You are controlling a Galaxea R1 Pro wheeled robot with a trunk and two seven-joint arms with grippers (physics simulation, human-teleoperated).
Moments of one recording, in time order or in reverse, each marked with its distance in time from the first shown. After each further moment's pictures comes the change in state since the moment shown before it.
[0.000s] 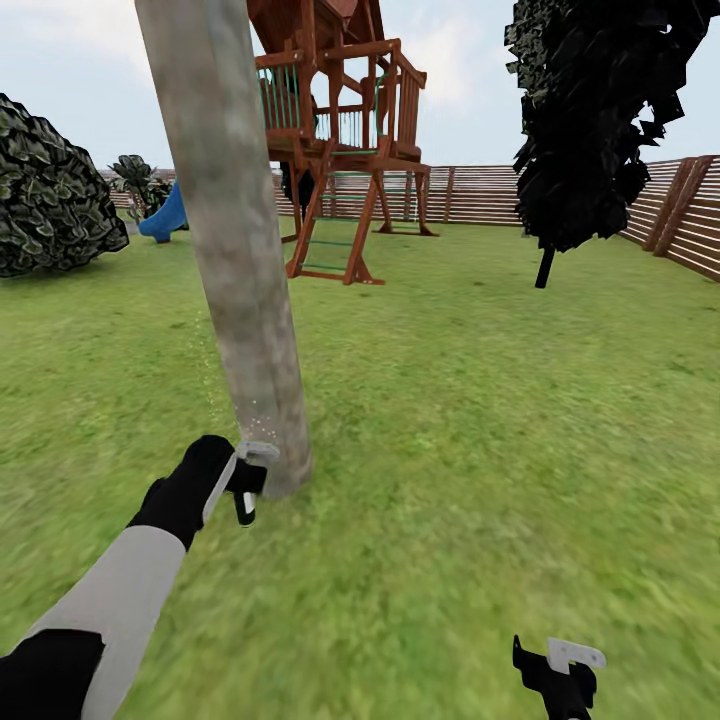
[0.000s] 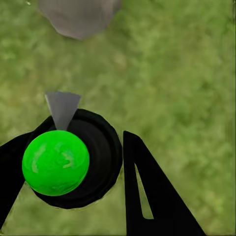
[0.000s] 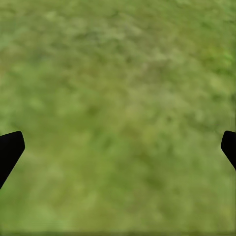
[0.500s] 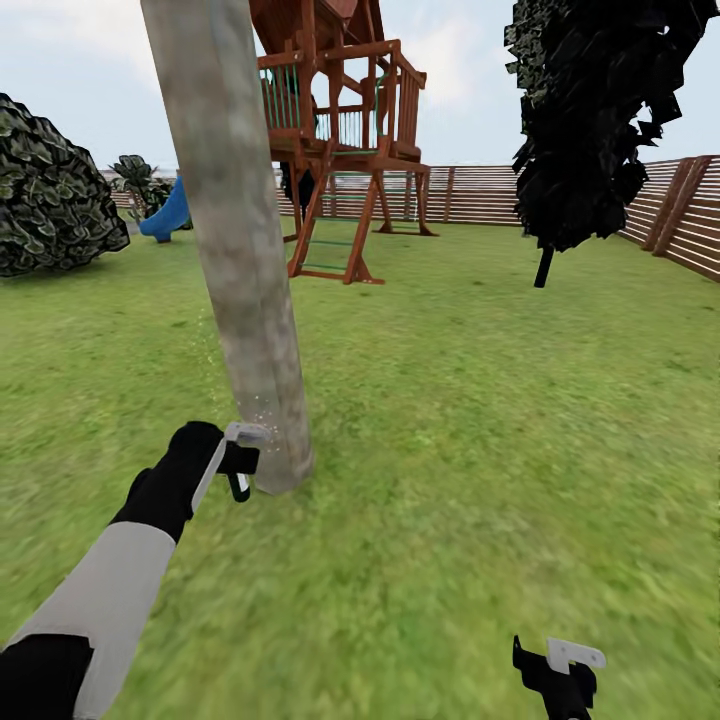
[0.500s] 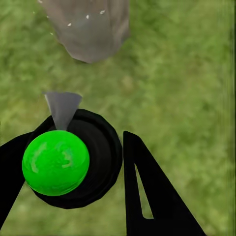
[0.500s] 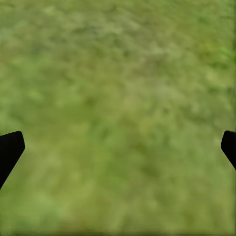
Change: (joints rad) left arm -0.002 0.025 0.011 -0.115 0.008 0.009 -0.002; right arm 0.000 0.000 0.000 0.000 0.000 0.000 0.000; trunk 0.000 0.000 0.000
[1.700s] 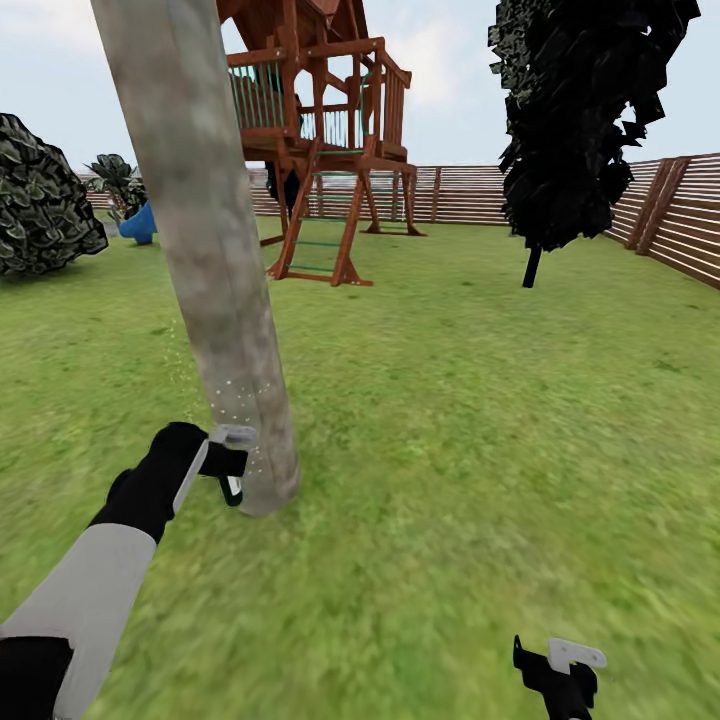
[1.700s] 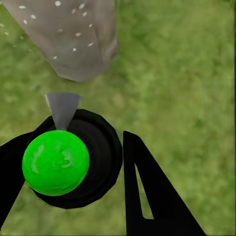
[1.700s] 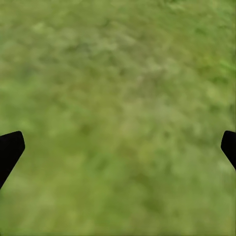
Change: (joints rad) left arm 0.003 0.062 -0.001 0.001 0.008 0.014 -0.093; right arm 0.000 -0.002 0.000 0.000 0.000 0.000 0.000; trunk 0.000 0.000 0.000
